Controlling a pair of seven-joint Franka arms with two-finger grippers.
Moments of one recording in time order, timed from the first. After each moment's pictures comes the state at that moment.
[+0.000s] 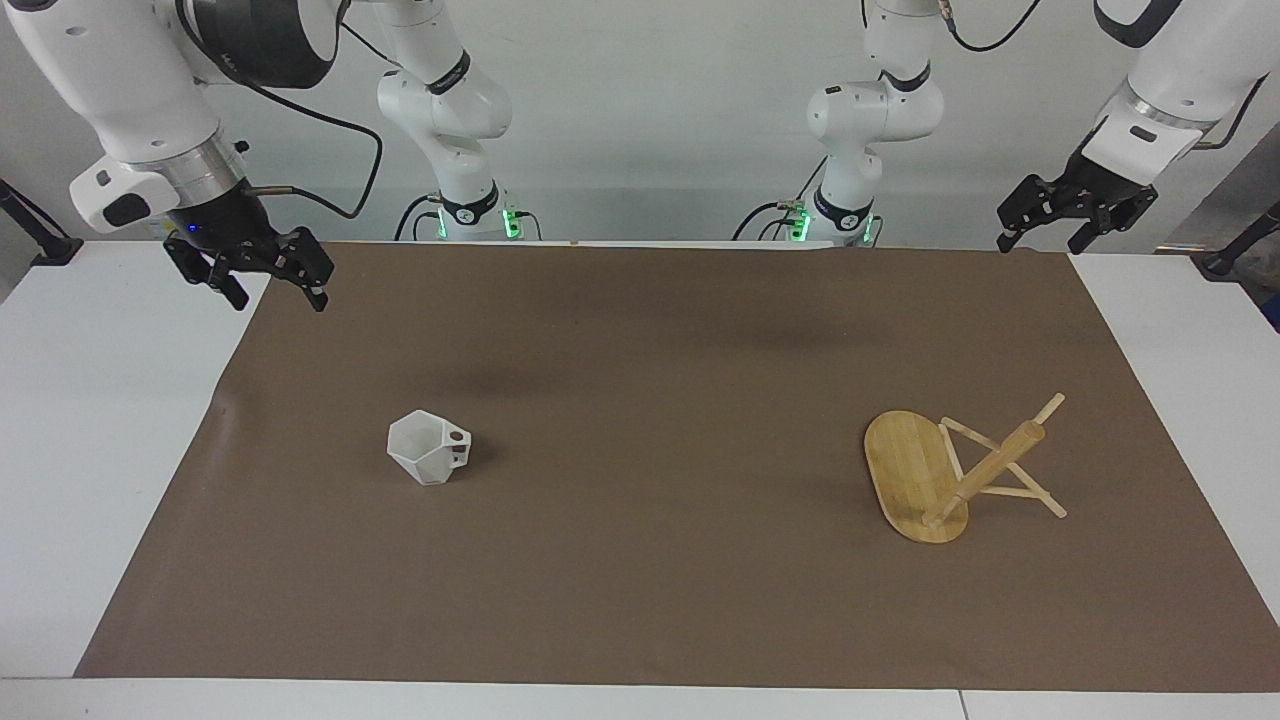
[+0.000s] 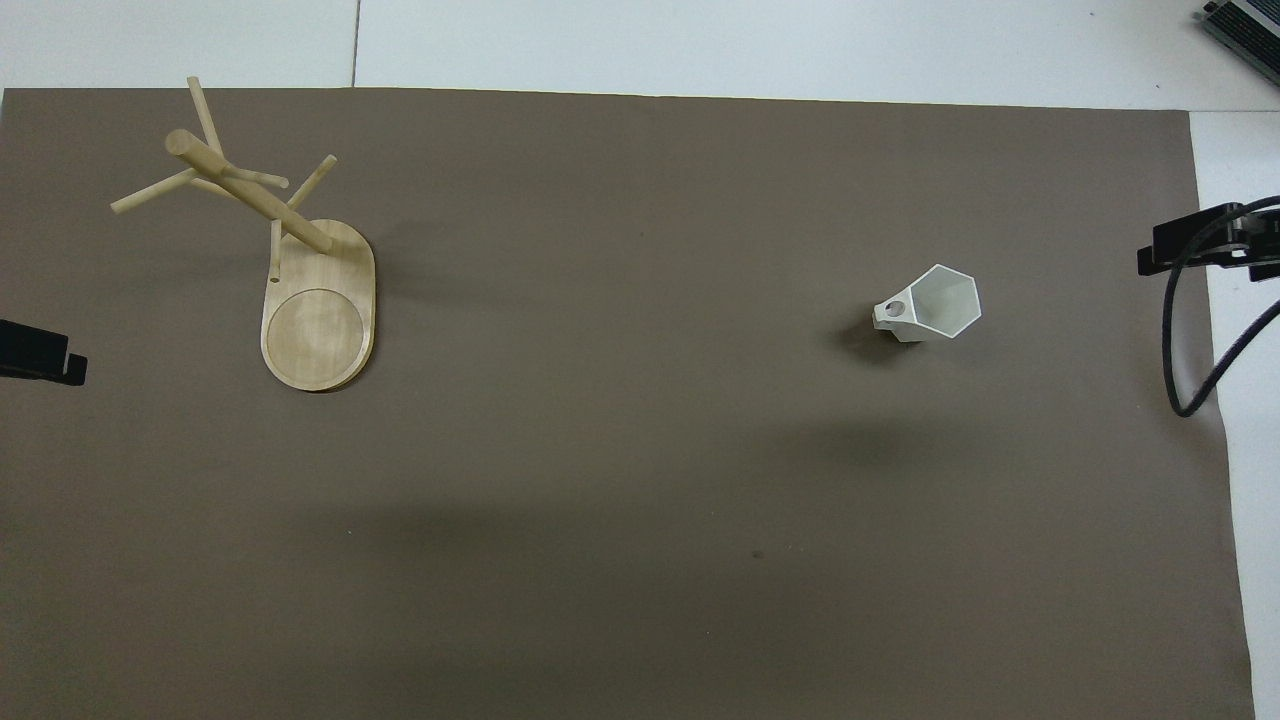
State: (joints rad) left arm 0.01 -0.08 0.01 -1.60 -0.04 1.47 0.06; right arm -0.23 0.13 0.15 -1.41 0.01 1.59 -0.03
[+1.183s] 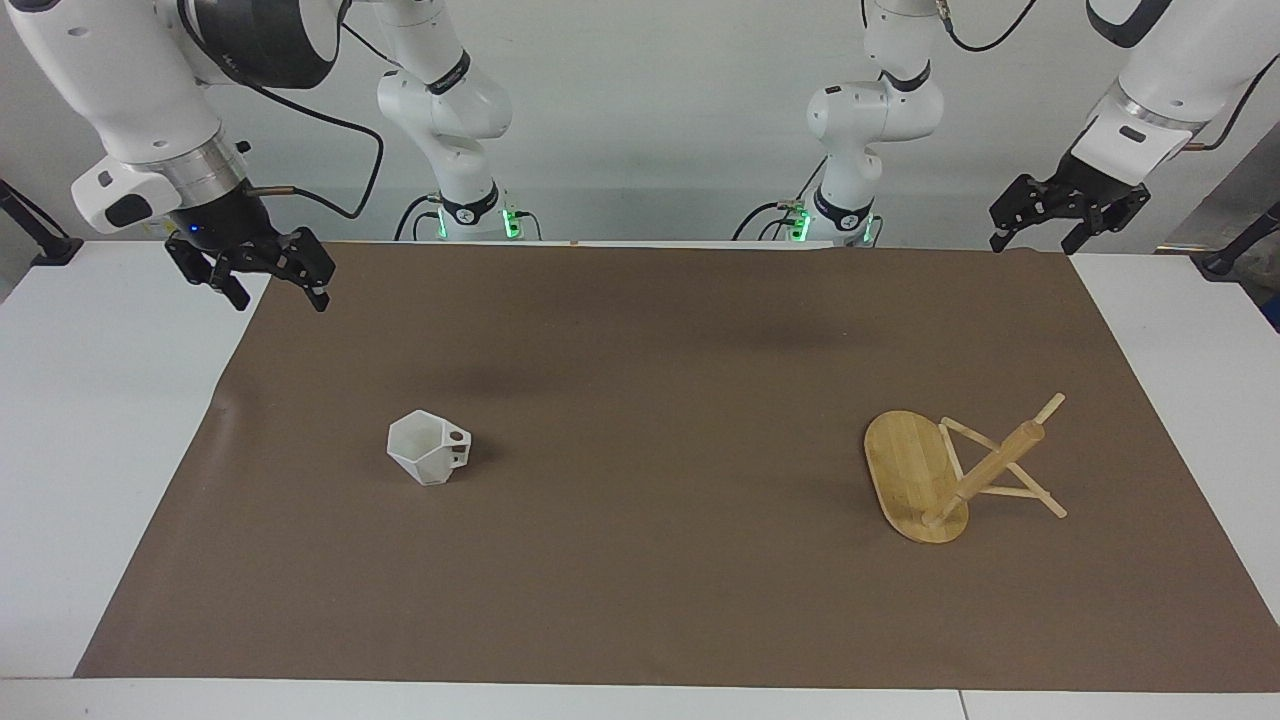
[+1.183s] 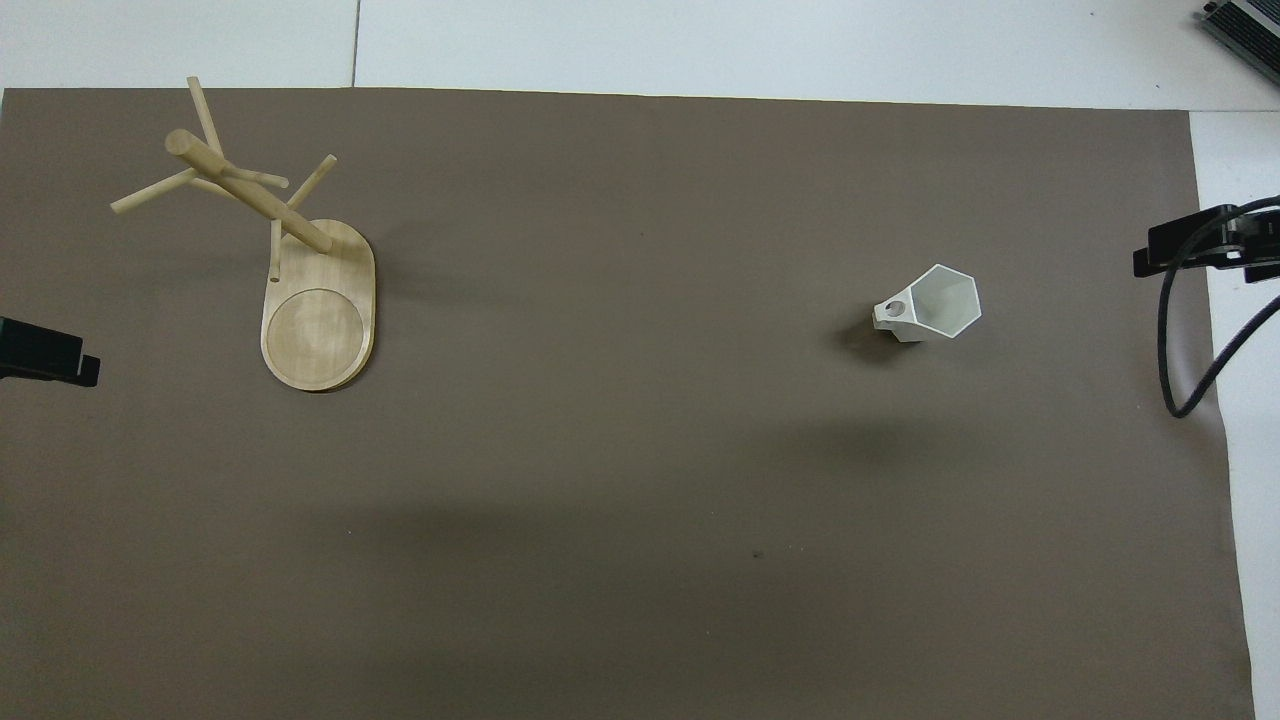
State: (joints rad) left arm 0.01 -0.08 0.00 -1.60 -0.04 1.47 0.06; right arm -0.23 0.13 0.15 -1.42 0.01 1.60 -0.03
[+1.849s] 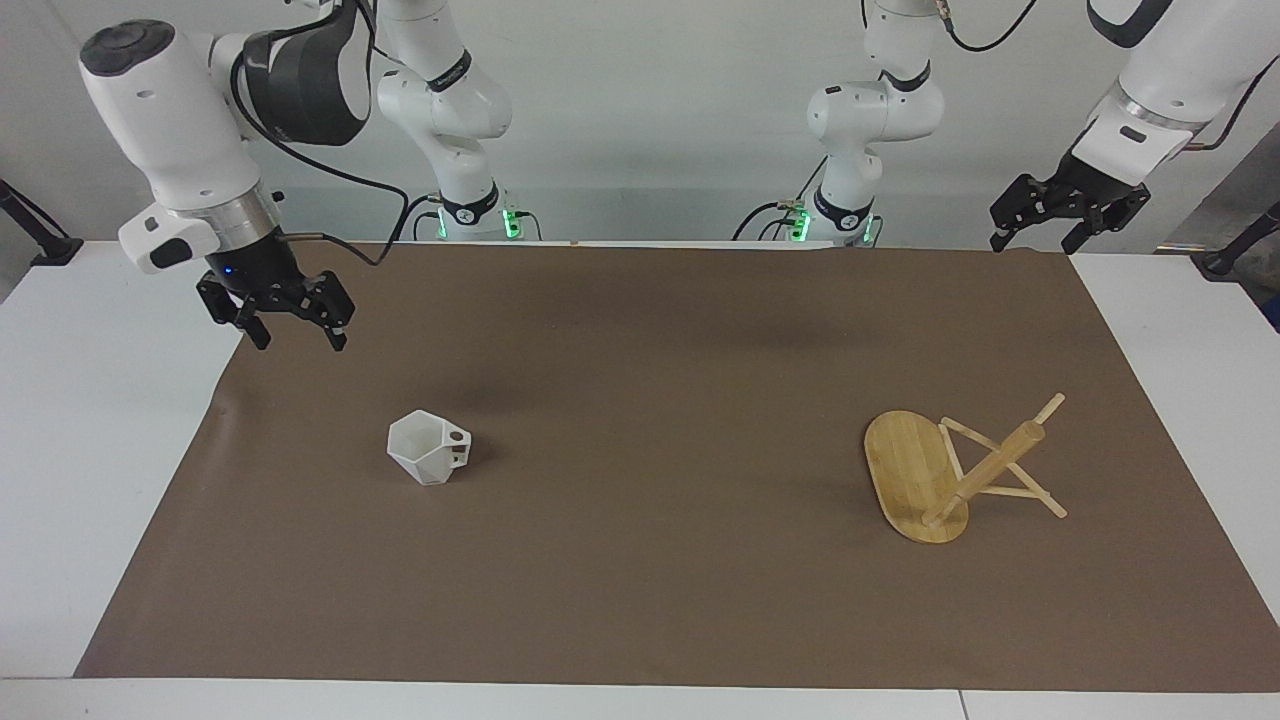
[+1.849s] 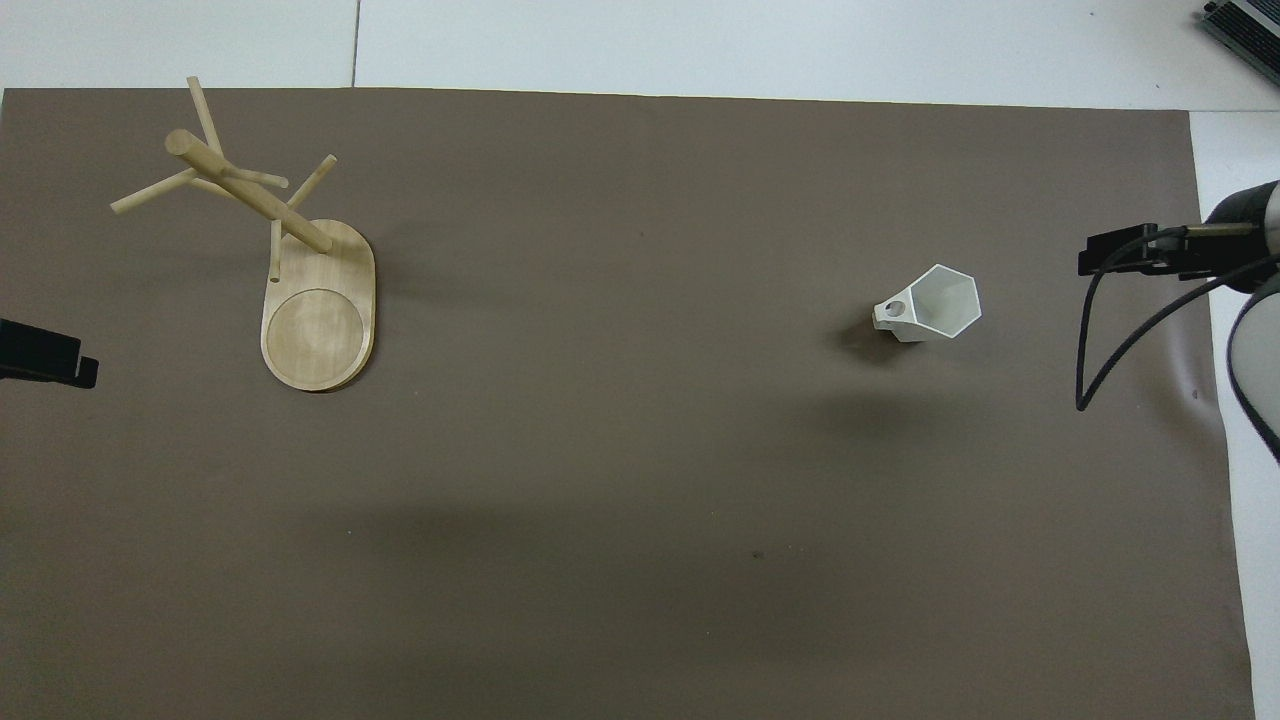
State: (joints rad) left arm 0.01 -0.08 0.00 -1.60 -0.04 1.46 0.06; right arm -0.23 0.07 0.16 -1.69 0.01 1.90 -0.03
